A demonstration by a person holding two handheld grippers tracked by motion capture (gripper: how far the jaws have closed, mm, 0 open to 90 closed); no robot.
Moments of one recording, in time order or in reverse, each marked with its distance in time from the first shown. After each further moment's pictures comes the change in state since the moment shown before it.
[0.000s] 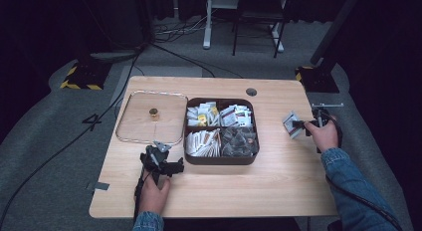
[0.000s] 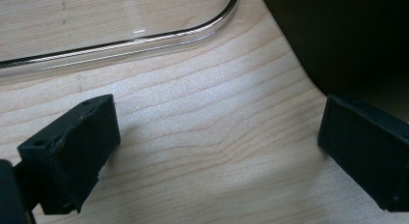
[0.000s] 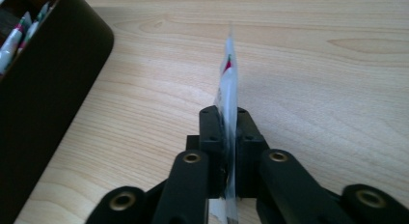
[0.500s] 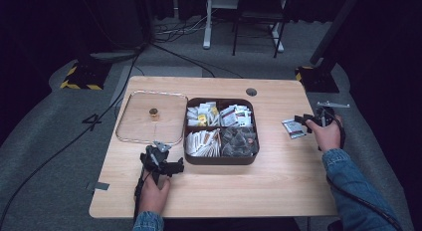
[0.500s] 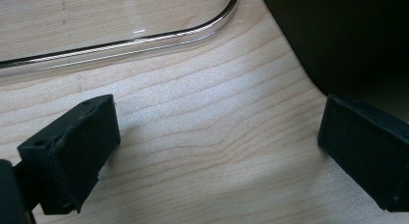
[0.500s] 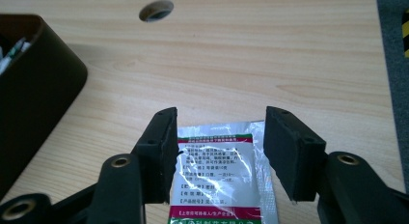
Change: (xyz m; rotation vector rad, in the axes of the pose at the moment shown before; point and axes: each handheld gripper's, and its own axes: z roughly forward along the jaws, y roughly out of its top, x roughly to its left) left arm 0.000 0.000 0.000 0.000 0.000 0.000; right arm -0.006 0.002 -0.008 -0.155 -0.105 -0.046
